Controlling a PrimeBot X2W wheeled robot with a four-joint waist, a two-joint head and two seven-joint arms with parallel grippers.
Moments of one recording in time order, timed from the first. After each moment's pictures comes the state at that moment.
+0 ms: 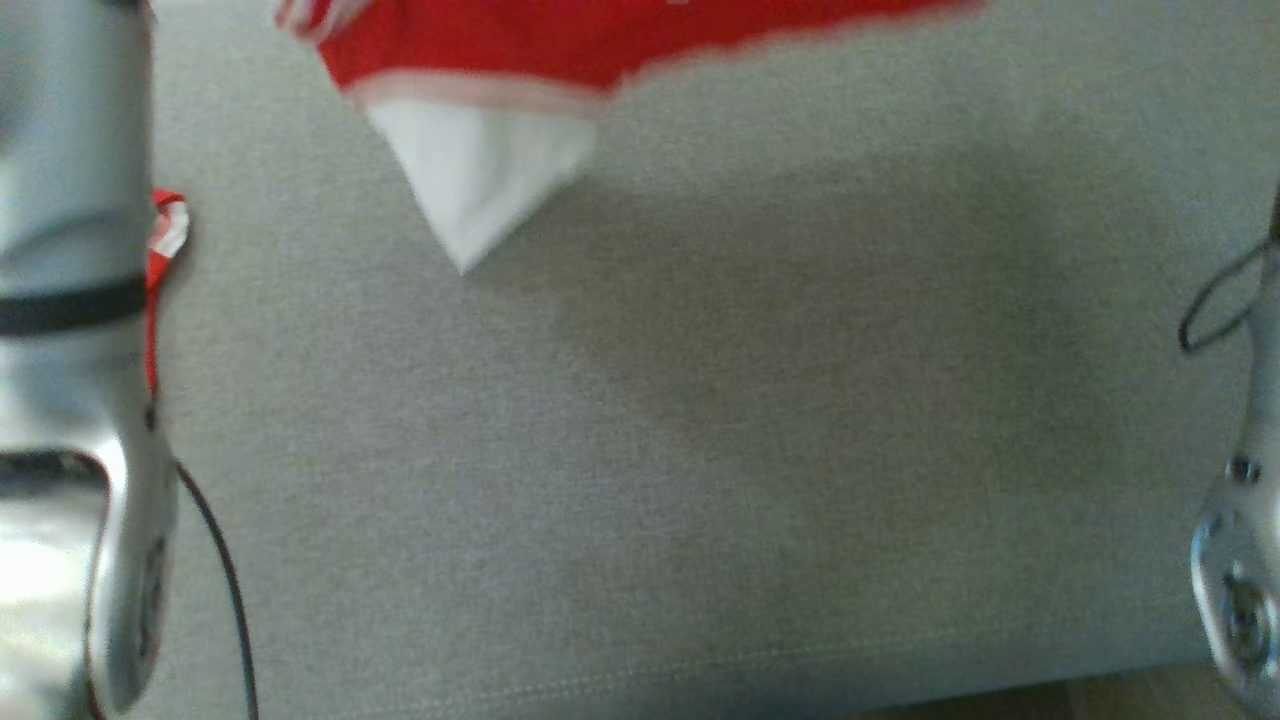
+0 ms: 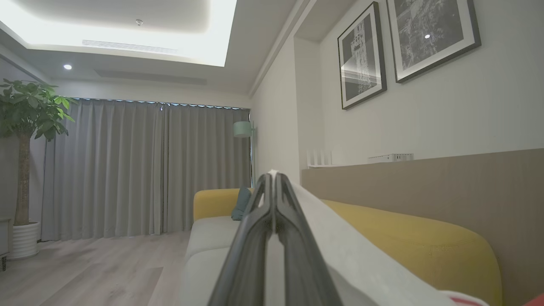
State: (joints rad) left arm -1.24 0.16 -0.20 0.48 -0.27 -0.04 -0.16; right arm -1.00 -0.16 -0.05 0.26 0.45 0.13 0.16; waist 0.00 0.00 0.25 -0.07
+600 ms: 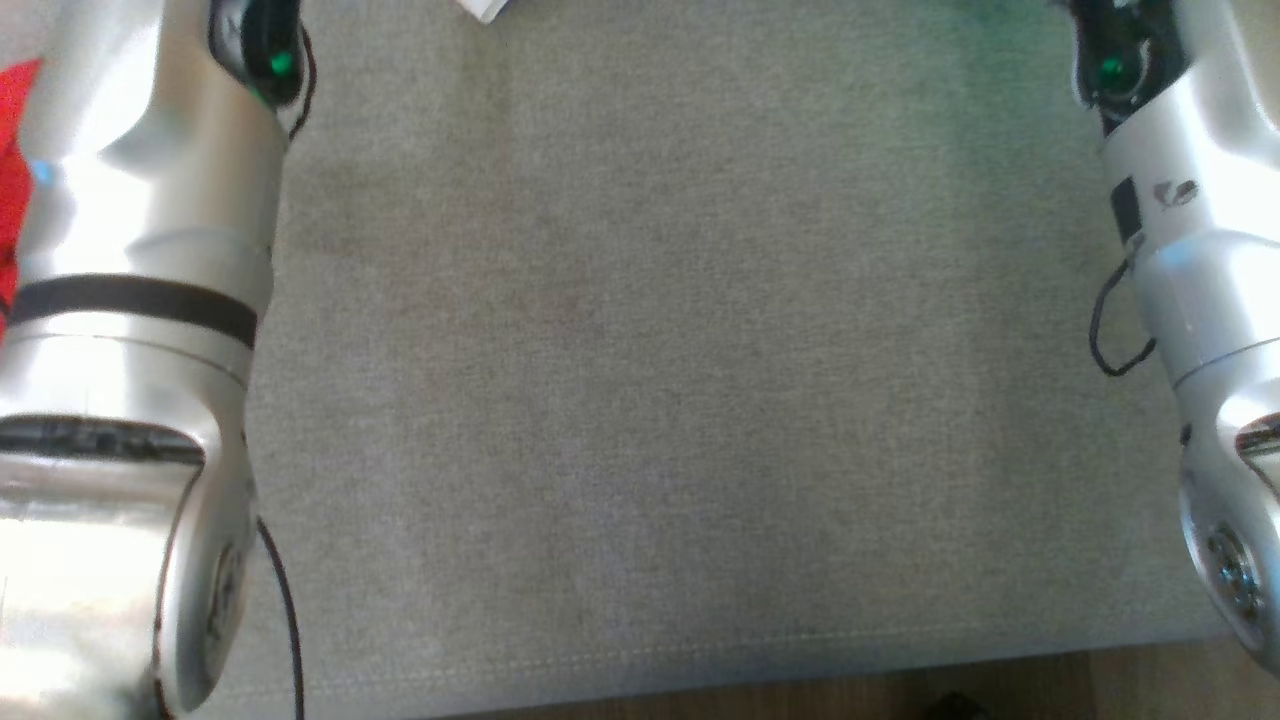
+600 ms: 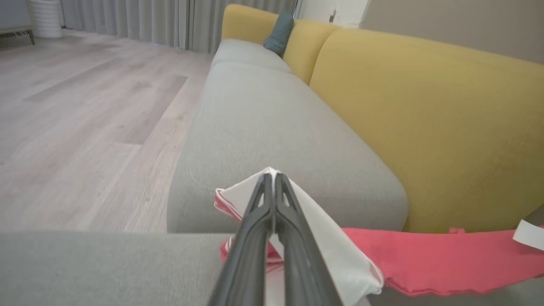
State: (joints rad) left arm -1.30 0.05 -0.18 1.10 -0.34 -0.07 -0.24; right arm -1.23 -0.13 0.24 1.01 0.49 0.13 -0.15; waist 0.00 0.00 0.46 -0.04
